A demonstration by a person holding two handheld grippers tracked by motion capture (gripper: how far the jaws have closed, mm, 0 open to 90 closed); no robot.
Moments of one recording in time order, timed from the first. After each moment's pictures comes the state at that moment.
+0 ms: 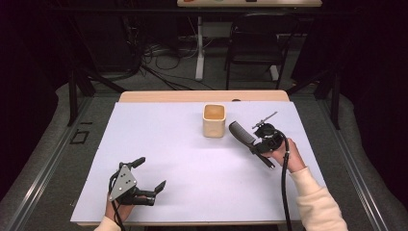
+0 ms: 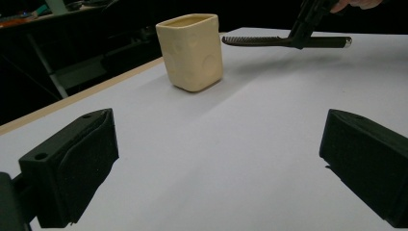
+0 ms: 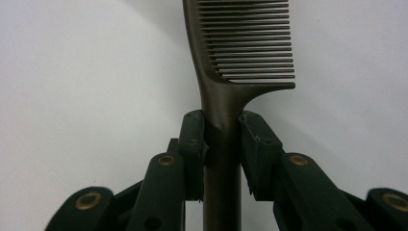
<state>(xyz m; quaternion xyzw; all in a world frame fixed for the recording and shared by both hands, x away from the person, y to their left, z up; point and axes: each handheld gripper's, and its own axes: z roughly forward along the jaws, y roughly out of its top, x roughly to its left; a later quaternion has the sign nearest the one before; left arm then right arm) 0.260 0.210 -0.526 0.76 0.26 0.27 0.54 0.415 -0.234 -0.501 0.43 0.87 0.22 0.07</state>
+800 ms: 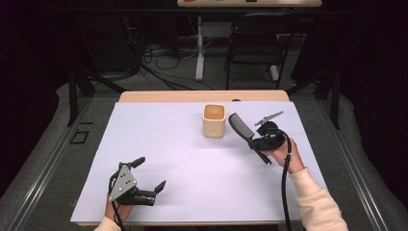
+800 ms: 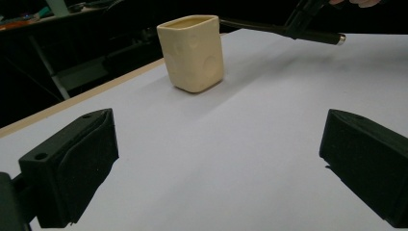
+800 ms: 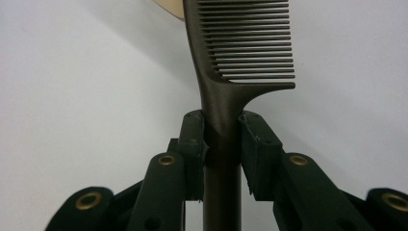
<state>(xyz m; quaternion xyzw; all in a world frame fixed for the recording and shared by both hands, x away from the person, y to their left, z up) 0.260 0.210 -0.526 0.75 0.26 0.27 0.54 0.409 -0.236 -0.490 0.43 0.85 0.28 0.10</state>
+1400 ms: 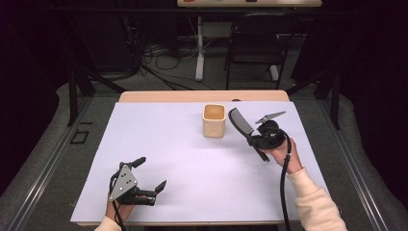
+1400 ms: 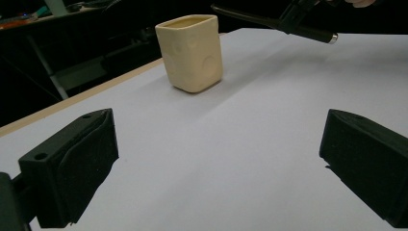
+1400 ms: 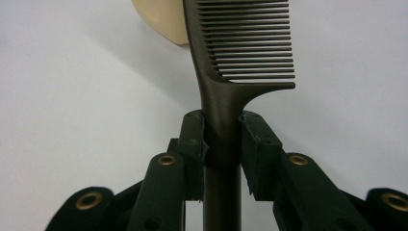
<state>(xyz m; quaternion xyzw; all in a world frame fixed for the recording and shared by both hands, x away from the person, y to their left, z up) 0.260 0.209 -0.526 0.76 0.25 0.27 0.54 0.408 -0.236 -0.486 0.43 0.84 0.31 0.13</state>
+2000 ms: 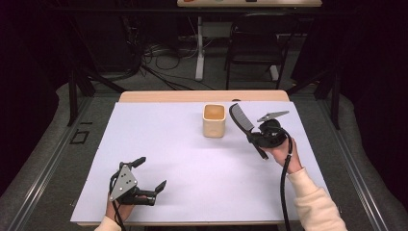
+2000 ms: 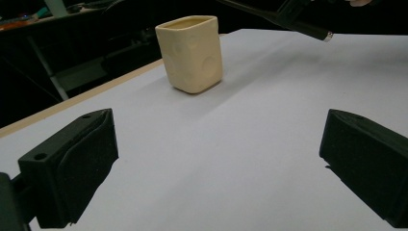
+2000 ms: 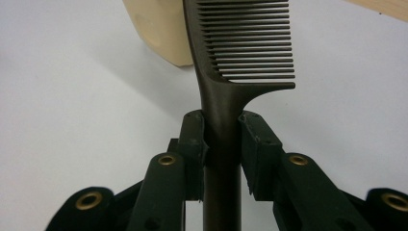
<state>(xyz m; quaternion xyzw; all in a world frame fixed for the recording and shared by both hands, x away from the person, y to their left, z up) 0.260 0.209 -0.526 0.76 0.25 0.27 0.54 0.407 -0.237 -0.481 0.43 0.82 0.34 0.15</state>
